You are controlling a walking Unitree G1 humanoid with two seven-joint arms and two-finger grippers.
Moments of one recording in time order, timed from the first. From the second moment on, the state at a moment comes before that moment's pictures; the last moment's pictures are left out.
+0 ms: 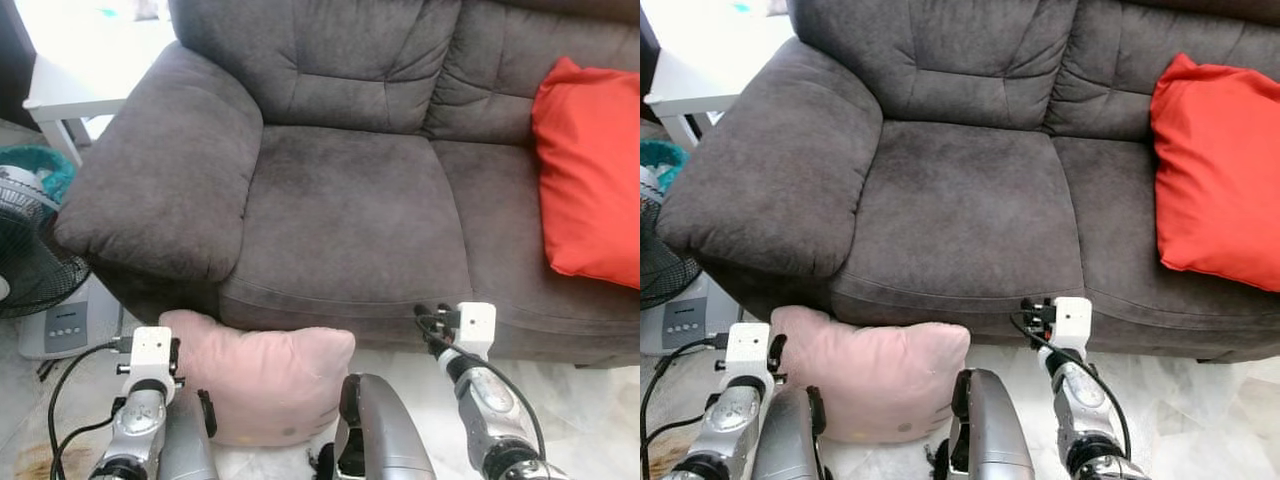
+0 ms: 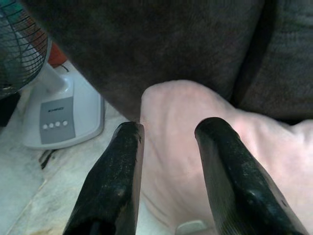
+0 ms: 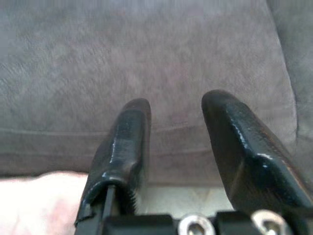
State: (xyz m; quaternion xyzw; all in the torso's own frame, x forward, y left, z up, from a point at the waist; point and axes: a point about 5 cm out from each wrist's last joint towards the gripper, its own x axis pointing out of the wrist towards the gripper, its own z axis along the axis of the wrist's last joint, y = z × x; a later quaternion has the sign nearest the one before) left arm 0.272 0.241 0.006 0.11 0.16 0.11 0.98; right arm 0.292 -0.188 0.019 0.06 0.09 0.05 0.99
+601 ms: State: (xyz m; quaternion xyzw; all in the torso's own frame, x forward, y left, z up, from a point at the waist) left arm 0.268 0.233 0.000 0.08 0.16 0.10 0.98; right arm 0.284 -0.171 0.050 0.06 0.03 0.05 1.00
